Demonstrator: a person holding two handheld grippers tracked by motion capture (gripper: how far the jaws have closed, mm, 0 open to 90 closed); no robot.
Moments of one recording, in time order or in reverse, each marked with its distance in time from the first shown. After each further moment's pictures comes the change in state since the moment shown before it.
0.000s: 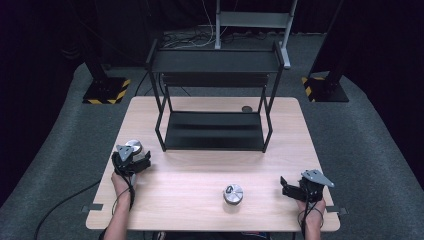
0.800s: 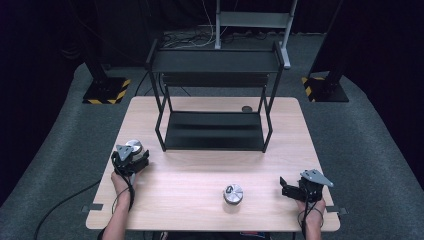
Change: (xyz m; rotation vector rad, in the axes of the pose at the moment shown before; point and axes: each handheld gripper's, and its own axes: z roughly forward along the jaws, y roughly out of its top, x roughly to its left) left arm 0.004 0.001 -0.001 0.004 -0.023 -0.003; right arm 0.000 0.001 0.000 0.004 0.010 -0.015
